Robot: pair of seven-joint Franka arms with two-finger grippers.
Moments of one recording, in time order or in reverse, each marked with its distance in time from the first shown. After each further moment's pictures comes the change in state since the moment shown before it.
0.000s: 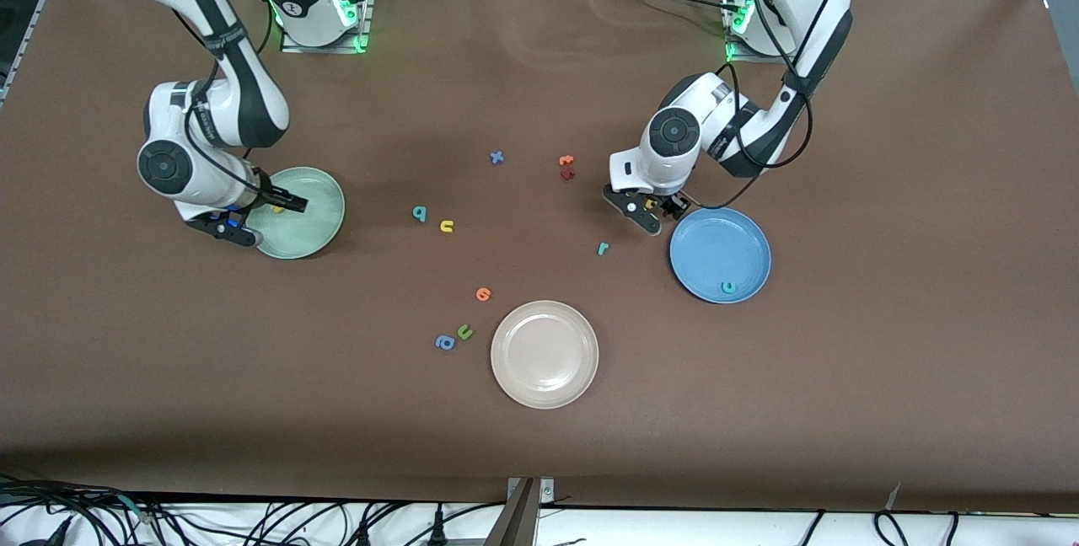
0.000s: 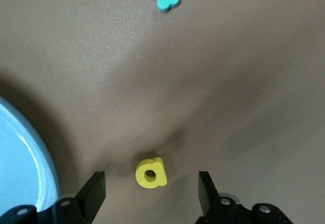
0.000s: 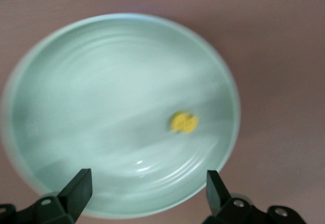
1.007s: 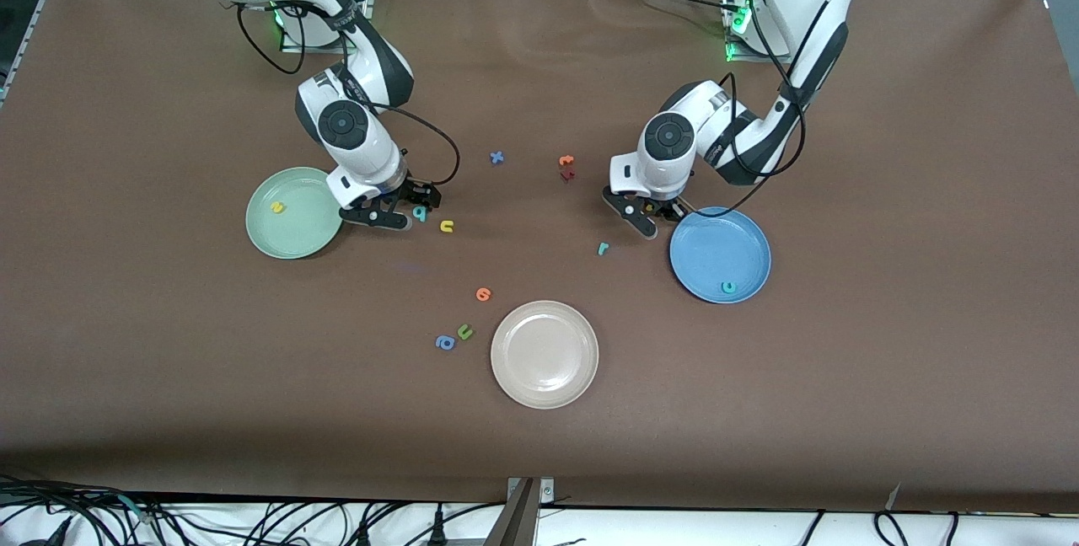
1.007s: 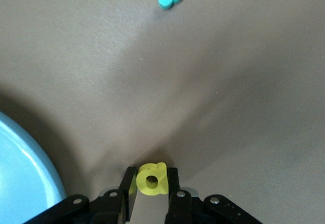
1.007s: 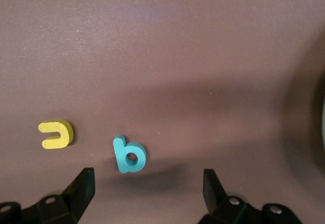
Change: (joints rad) left arm 0.008 0.024 0.000 0.019 0.053 0.007 0.019; right arm 0.101 0.154 0.276 0.003 -0.146 0.363 0.237
